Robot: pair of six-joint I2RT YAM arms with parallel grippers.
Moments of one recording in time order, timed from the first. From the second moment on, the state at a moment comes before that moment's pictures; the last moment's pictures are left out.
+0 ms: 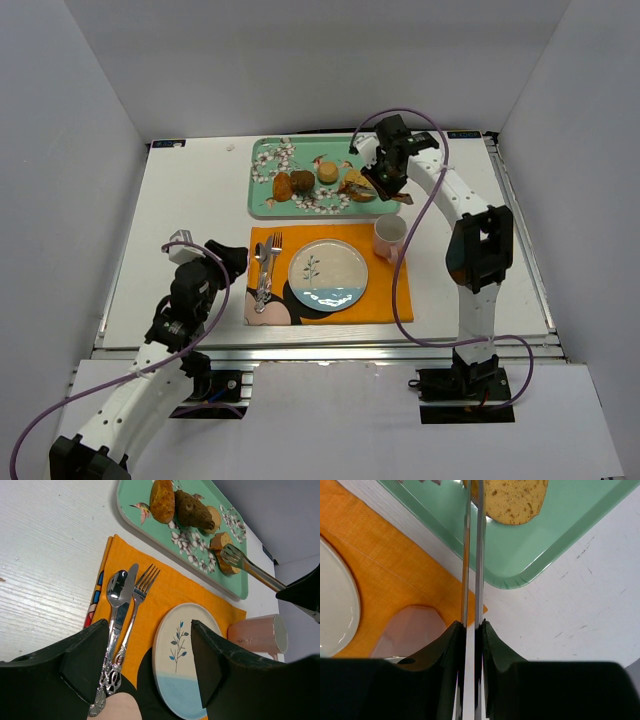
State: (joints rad) left arm -0.36 0.54 0.32 -0.07 -0.24 -0.83; right arm 0.41 2.06 1.94 -0.98 -0.04 -0.48
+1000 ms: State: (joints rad) left arm -0.36 0.53 0.46 -0.20 -0.31 -0.80; right arm 0.51 1.33 1.12 -0.90 -0.52 -0.75
